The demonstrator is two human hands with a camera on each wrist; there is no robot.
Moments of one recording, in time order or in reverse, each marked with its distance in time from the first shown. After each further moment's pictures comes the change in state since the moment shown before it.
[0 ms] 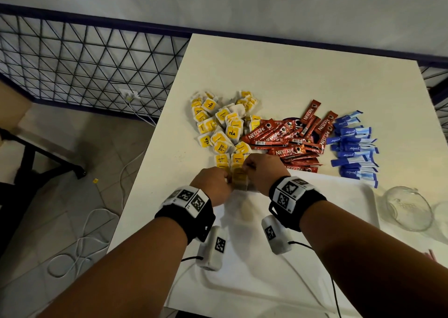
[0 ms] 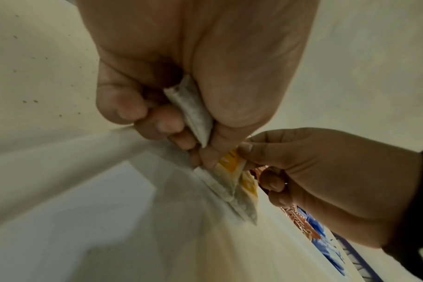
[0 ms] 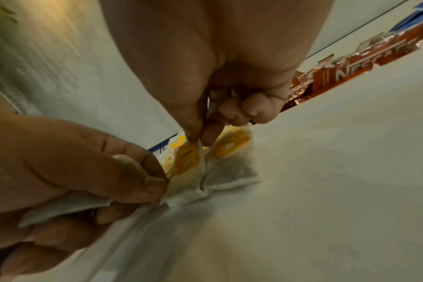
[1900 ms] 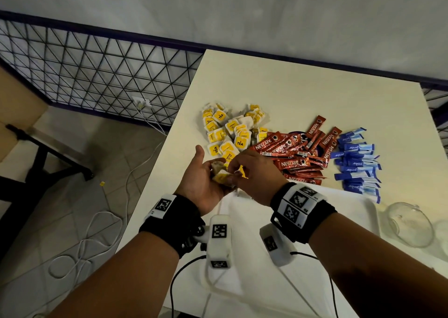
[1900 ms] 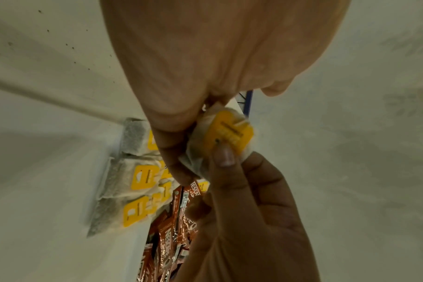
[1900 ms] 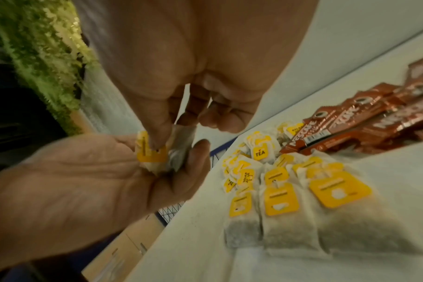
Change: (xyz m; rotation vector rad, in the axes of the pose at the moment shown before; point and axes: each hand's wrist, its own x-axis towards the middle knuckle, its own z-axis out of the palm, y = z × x) left_hand -0.027 0.001 -0.038 -1.779 -0.160 -0.222; right_hand -0.027 -0.049 -0.022 0.199 0.046 -0.427
